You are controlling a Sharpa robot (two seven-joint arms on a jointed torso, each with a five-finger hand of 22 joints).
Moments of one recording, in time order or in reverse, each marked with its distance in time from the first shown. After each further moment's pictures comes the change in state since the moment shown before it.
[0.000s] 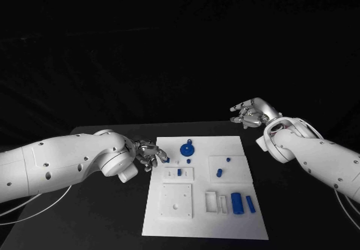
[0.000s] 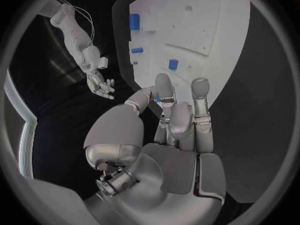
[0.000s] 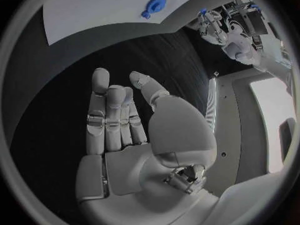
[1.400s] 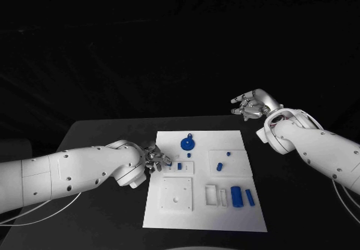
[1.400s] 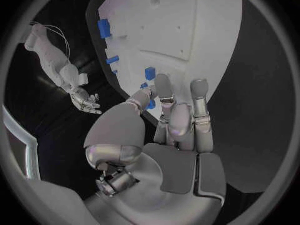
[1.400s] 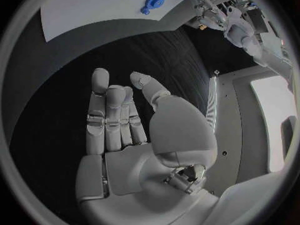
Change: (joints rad) left arm -0.104 0.087 -0.007 -0.033 -0.214 -0.149 -0.062; left_hand 0.041 -0.005 -0.039 0.045 -0.120 0.011 -0.009 -0.005 0.000 -0.003 -0.002 0.027 -0.005 0.004 0.004 0.024 -0.005 0.032 0.005 0.027 0.011 0.000; right arm 0.012 0.011 0.000 -0.013 0.014 0.007 -0.004; right_hand -0.012 -0.004 0.005 0.000 0.051 0.002 -0.002 0.000 0.000 0.000 0.000 0.000 -0.003 0.000 0.000 0.000 0.000 -0.006 0.000 0.000 0.000 0.008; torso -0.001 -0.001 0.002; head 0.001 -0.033
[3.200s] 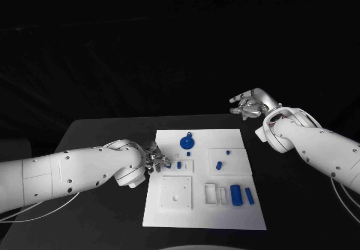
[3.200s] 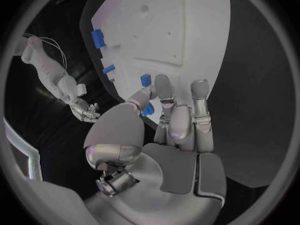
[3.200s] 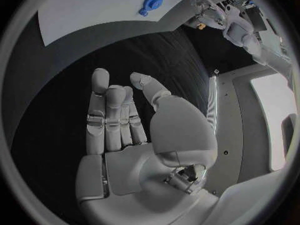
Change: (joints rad) left arm -0.002 0.006 0.000 0.008 -0.085 0.043 -0.039; left_hand -0.019 0.000 0.016 -0.017 0.023 0.001 -0.001 0.005 0.023 0.001 0.002 0.016 0.009 -0.002 0.002 0.026 0.008 0.015 -0.007 0.021 0.031 0.000; right arm 0.000 0.003 0.000 0.000 0.010 0.014 -0.001; right_hand -0.012 -0.004 0.011 0.000 0.047 0.004 0.001 0.000 0.000 0.000 0.000 0.000 -0.001 0.002 -0.002 0.000 0.000 0.002 -0.001 0.001 0.000 0.011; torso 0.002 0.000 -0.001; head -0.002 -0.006
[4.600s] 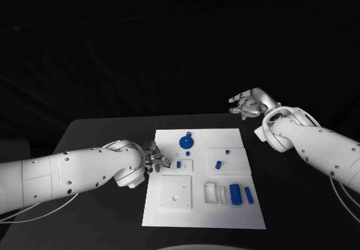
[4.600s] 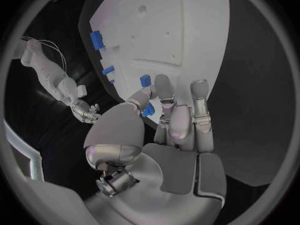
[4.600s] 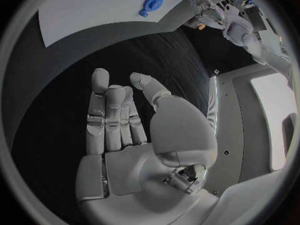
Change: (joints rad) left arm -0.005 0.004 0.000 -0.003 -0.027 0.001 -0.004; left_hand -0.002 0.006 0.006 -0.006 0.004 0.004 0.001 -0.002 0.001 0.000 0.000 0.004 0.002 0.000 0.001 0.000 -0.001 0.015 0.000 0.007 0.004 0.000; right arm 0.000 -0.001 0.000 -0.001 0.002 0.008 -0.001; right_hand 0.000 0.000 0.000 0.000 0.006 -0.001 -0.001 0.000 0.000 0.000 0.000 0.000 0.000 0.000 0.000 0.000 0.000 -0.002 0.000 0.000 -0.004 0.004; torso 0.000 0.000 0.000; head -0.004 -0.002
